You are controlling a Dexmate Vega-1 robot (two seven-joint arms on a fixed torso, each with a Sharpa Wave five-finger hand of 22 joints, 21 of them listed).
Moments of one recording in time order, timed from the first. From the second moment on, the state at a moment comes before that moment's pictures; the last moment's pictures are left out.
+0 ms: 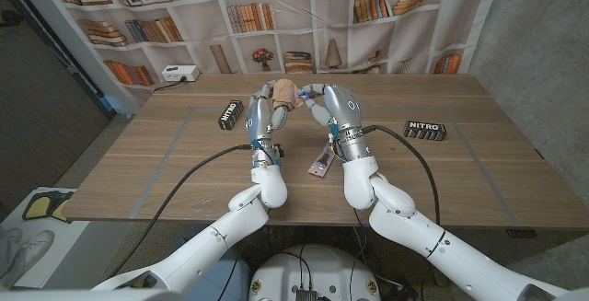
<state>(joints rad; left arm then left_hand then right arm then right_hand) 0.92 0.35 0.65 -1.51 0.48 -0.09 1.11 0.58 0.16 0.61 0.10 0.22 0.38 -0.16 0.70 0.33 0.61 -0.21 0.61 0.60 0.78 -0.22 0.21 0.51 0.21 0.05 0.75 0.19 -0.98 -0.49 -0.73 -1.91 -0.73 -0.17 -0.71 1.29 0.15 0.17 -0.16 0.18 0.99 -0.11 0.32 0.21 1.03 -0.15 0.39 0.34 0.84 -0.10 0.48 0.44 0.80 -0.09 0.40 0.24</state>
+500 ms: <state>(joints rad) 0.91 0.35 0.65 -1.50 0.47 -0.09 1.11 0.57 0.16 0.61 0.10 0.22 0.35 -0.16 0.70 0.32 0.60 -0.21 0.60 0.59 0.77 -0.22 0.21 0.51 0.21 0.05 0.75 0.19 -0.98 -0.49 -0.71 -1.90 -0.73 -0.17 -0.73 1.29 0.15 0.17 -0.16 0.18 1.00 -0.11 0.31 0.21 1.03 -0.15 0.40 0.35 0.84 -0.10 0.47 0.45 0.80 -0.09 0.41 0.24</state>
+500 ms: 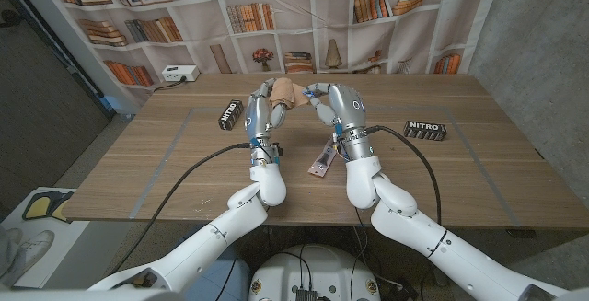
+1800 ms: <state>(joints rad) 0.90 0.37 0.64 -1.51 0.48 -0.05 1.11 0.56 0.14 0.60 0.08 0.22 0.31 -0.16 0.65 0.28 0.57 -0.21 0.59 0.57 0.76 -0.21 0.21 0.50 0.21 0.05 0.75 0.19 -1.00 -0.50 -0.67 -1.89 -0.70 -0.21 -0.81 1.30 0.14 0.17 -0.16 0.18 1.02 -0.11 0.30 0.21 1.05 -0.15 0.41 0.36 0.88 -0.11 0.46 0.45 0.81 -0.09 0.46 0.24</state>
